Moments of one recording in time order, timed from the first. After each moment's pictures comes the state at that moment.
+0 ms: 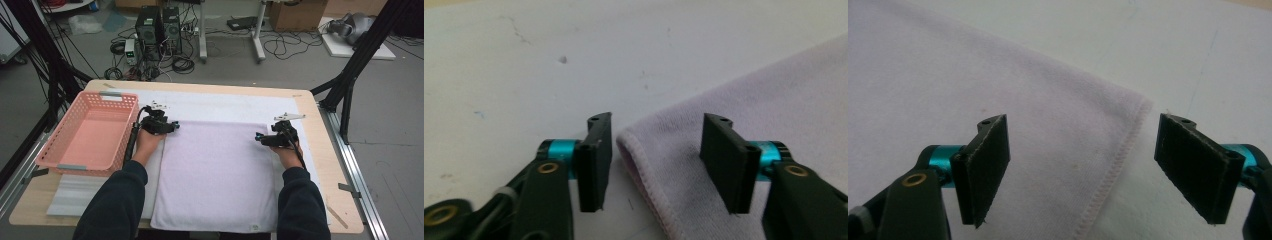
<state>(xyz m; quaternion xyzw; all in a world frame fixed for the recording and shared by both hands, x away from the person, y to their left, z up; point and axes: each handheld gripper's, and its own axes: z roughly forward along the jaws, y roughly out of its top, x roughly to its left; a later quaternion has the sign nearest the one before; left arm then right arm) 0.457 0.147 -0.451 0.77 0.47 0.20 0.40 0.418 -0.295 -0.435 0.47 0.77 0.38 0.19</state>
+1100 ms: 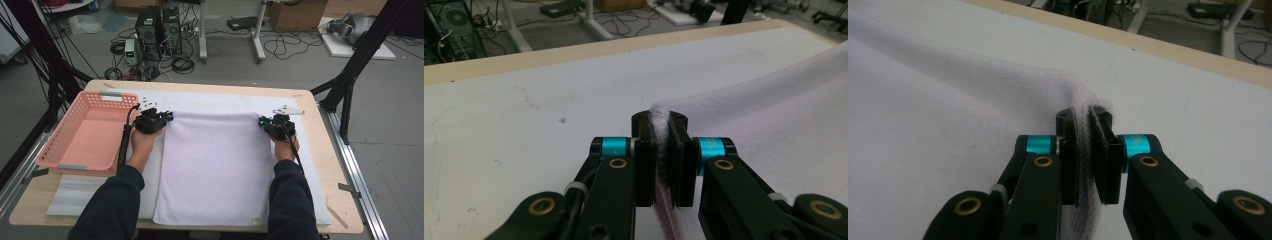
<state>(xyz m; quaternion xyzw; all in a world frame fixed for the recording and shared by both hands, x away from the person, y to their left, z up) 0.429 0.161 -0.420 0.71 0.43 0.21 0.52 0.426 -0.284 -0.418 0.44 0.74 0.44 0.25</state>
